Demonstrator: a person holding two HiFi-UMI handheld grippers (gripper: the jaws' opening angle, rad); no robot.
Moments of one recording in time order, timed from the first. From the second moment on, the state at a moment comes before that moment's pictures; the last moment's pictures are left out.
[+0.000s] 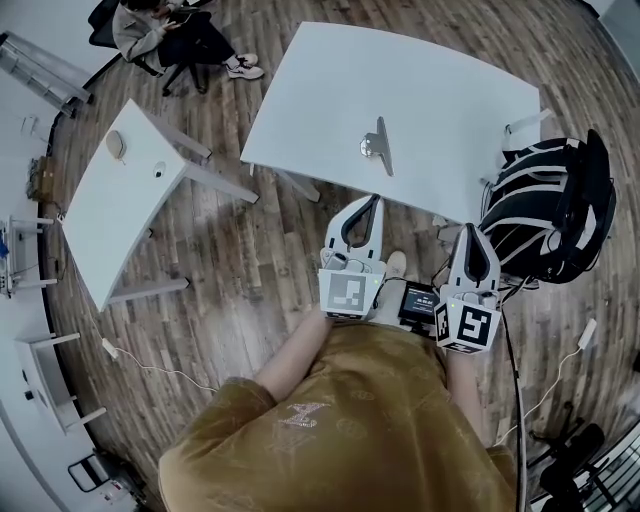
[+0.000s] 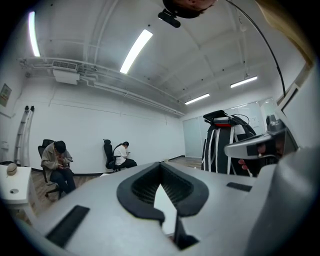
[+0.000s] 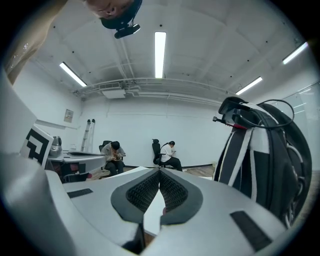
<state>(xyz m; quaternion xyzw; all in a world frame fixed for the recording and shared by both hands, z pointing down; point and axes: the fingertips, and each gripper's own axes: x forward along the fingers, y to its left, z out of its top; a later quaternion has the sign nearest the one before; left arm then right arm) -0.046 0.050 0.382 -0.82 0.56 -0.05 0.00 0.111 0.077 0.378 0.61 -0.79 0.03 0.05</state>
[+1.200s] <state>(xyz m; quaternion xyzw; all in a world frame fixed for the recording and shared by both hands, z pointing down) -0.042 -0.046 0.371 -0.79 0.61 -0.01 0.00 0.110 -0.037 0.392 0.54 -0.84 0.07 0.03</state>
